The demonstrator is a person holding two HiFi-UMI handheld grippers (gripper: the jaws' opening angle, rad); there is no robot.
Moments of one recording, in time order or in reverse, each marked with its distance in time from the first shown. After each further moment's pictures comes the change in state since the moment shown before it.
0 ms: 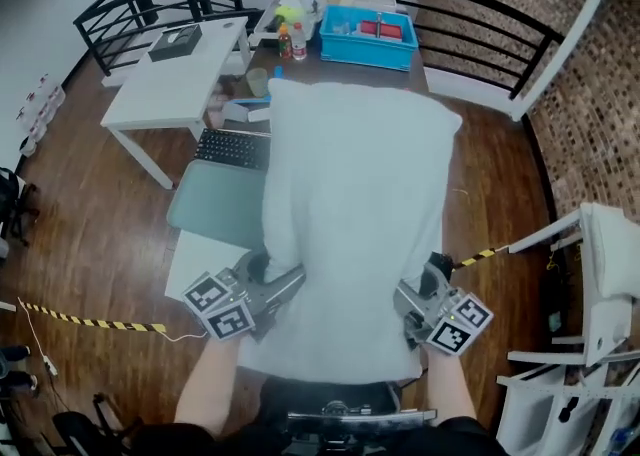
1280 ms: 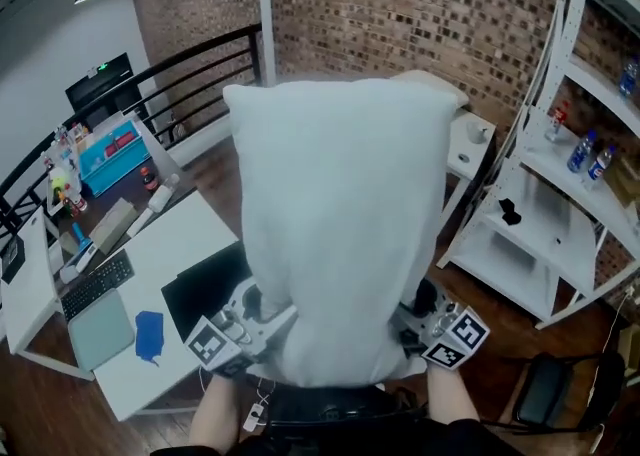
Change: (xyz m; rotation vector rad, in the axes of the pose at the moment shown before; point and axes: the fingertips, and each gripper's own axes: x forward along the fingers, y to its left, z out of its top) left arm 0.053 -0.418 -0.123 0.172 -0.040 -0.956; right arm -0.445 0.195 -0.018 -0.391 -0.535 -0.735
